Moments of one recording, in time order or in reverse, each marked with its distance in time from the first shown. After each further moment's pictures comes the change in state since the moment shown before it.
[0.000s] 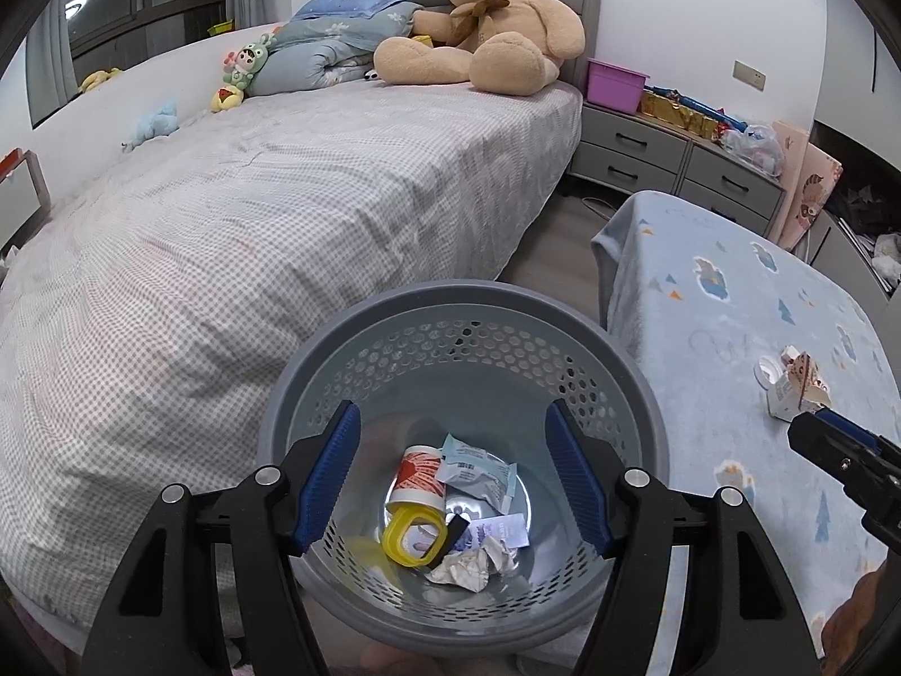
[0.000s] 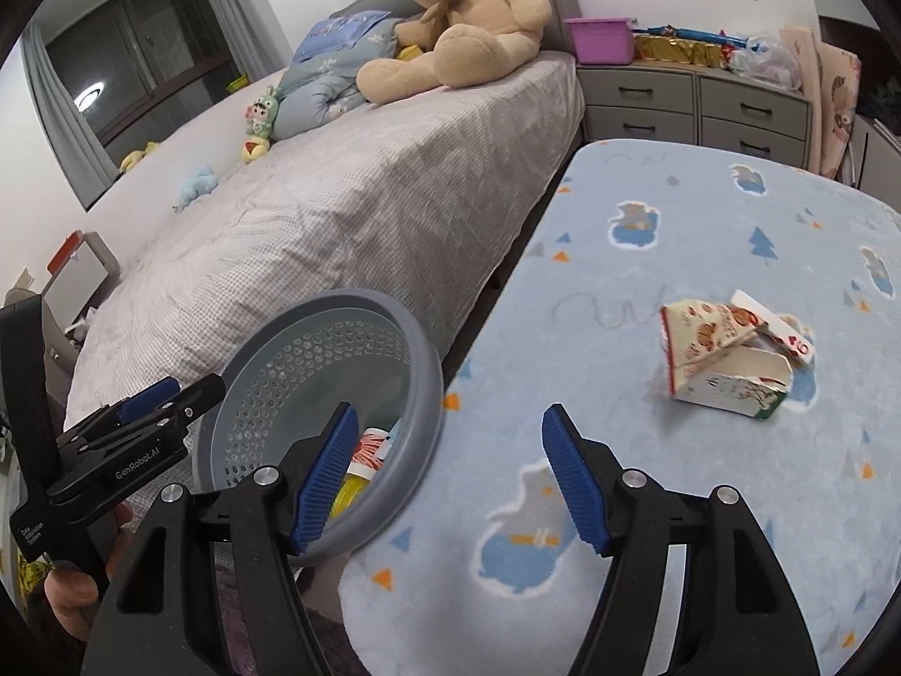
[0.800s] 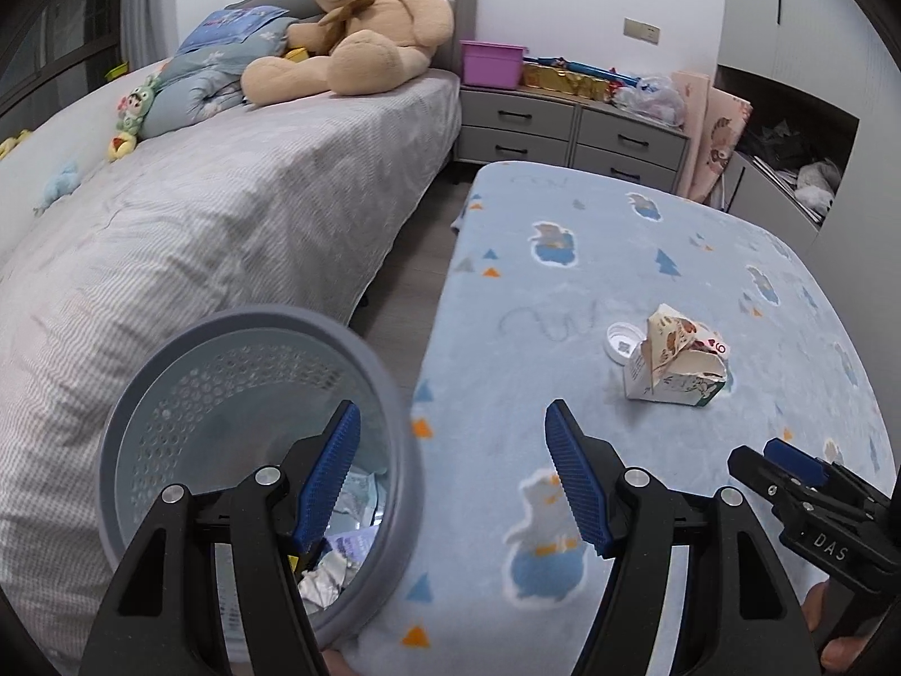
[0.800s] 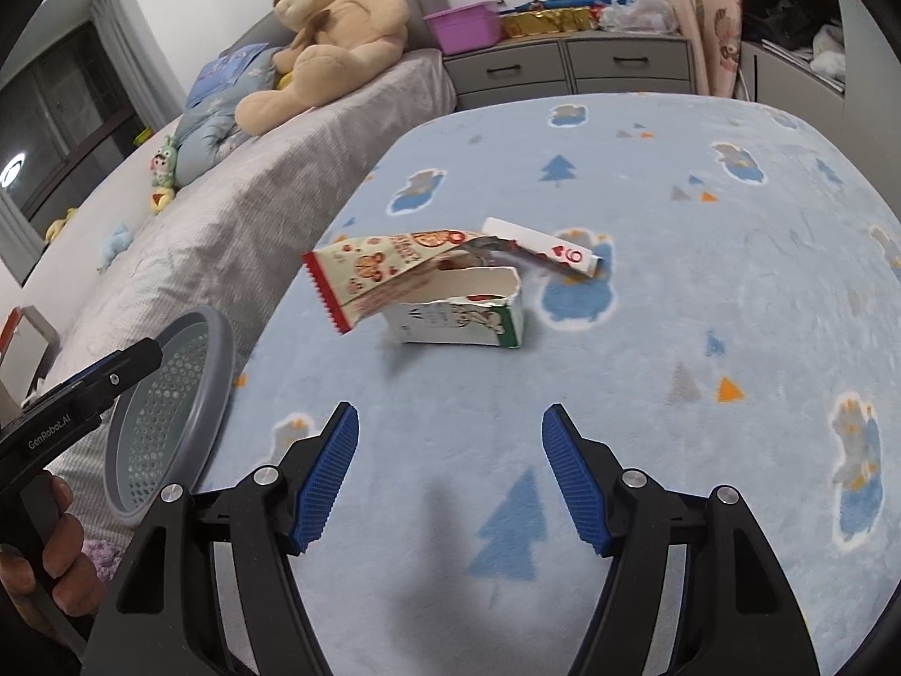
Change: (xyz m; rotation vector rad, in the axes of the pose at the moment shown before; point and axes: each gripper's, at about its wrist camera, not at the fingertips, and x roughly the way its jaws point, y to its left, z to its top) left arm 0.008 -0.146 -0.003 0.182 -0.001 -0.160; right arm -0.028 -0.143 -0.043 0.198 -0.020 -0.153
